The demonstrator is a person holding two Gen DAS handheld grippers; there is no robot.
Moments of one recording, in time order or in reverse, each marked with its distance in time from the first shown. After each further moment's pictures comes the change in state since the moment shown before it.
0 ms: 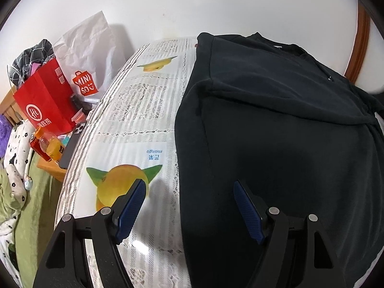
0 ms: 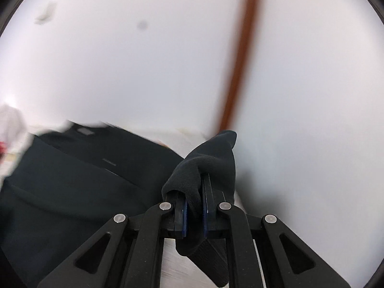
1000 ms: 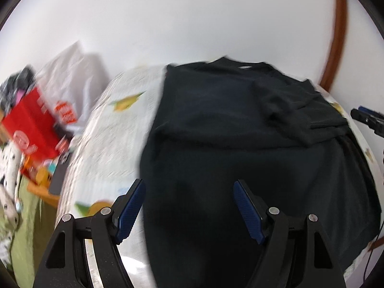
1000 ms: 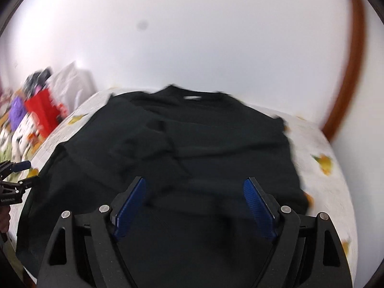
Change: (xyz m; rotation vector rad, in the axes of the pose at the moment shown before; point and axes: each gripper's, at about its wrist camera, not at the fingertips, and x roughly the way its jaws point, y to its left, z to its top) left arm -0.045 -0.048 0.038 0.084 -0.094 -0.124; right arm 0.027 0.140 -0.063 -0.071 0.168 0.350
